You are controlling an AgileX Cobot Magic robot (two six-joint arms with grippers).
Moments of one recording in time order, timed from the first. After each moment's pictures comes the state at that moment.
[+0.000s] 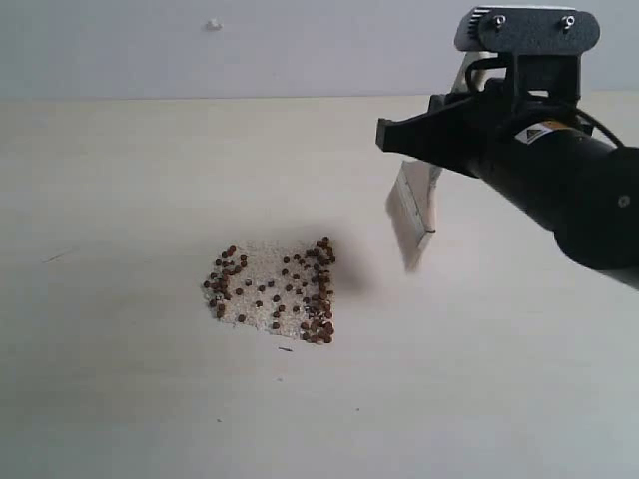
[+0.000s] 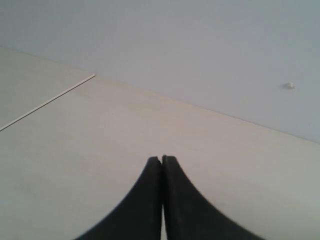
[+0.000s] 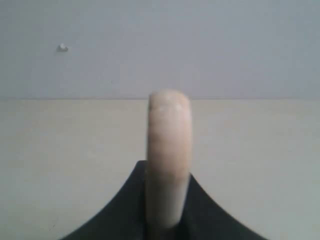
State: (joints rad) left arm -0.03 0.17 0.00 0.99 0.11 -1.24; right arm 0.66 1.51 -0.63 0.81 -0.61 -0.42
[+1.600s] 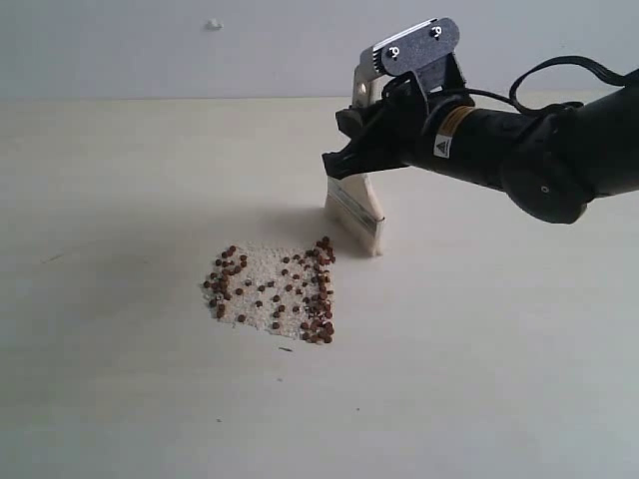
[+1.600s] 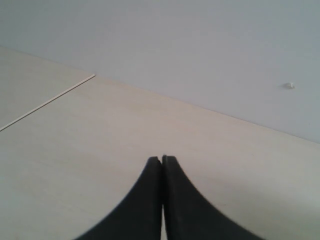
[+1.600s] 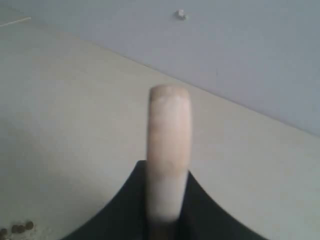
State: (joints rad) left arm -0.03 0.17 0.00 0.99 0.11 -1.24; right arm 0.45 1.84 -0.87 -0.36 -0.55 0.24
